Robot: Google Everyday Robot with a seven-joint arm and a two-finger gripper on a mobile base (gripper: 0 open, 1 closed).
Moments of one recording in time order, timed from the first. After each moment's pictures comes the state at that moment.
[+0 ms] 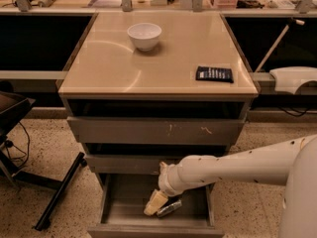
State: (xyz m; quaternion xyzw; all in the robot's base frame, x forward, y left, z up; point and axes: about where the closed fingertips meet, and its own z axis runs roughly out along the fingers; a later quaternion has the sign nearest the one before) arm 0.482 0.014 0.464 -0.56 0.77 0.17 0.25
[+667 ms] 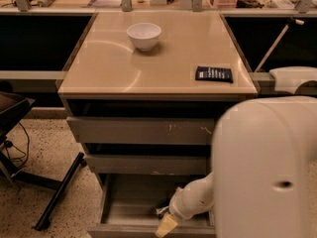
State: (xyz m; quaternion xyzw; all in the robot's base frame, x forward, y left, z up) arm 0.429 -0.042 0.367 -0.49 0.84 0.13 0.16
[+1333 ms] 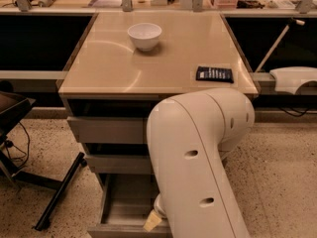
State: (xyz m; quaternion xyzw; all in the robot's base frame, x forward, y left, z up) arm 0.460 0.002 0.311 -0.47 0.86 0.10 0.16
